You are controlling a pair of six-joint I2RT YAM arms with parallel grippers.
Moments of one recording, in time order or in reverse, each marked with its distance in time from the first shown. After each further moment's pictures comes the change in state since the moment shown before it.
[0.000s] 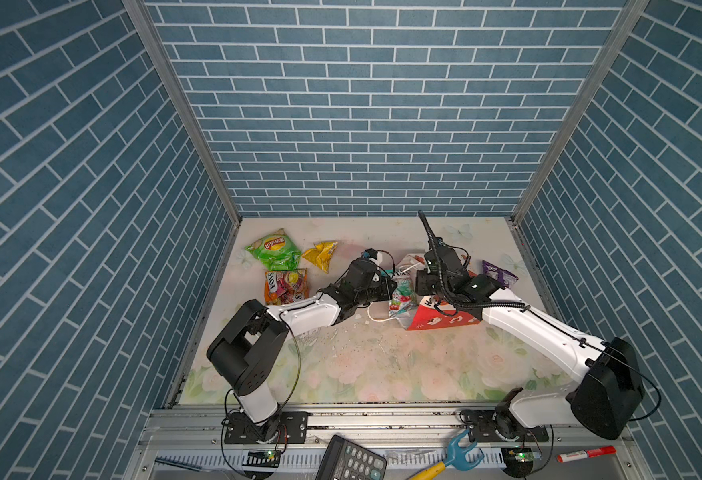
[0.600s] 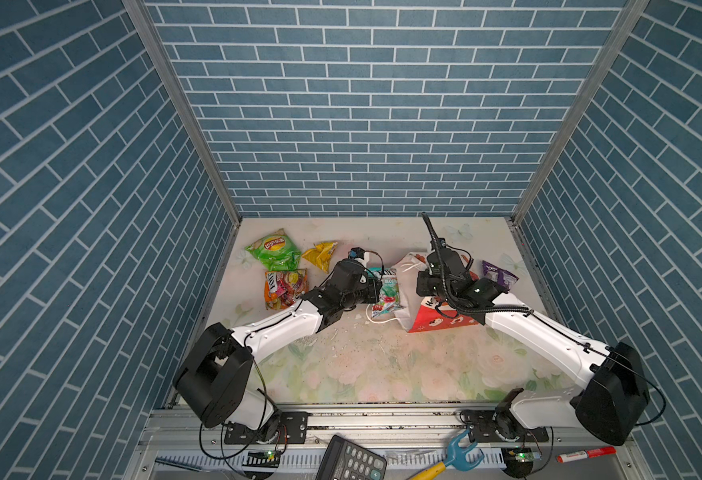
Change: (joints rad) left arm 0.021 -0.210 -0.063 -0.168 -0.105 0.103; right arm 0.000 -0.038 -0.044 0.048 0.018 0.000
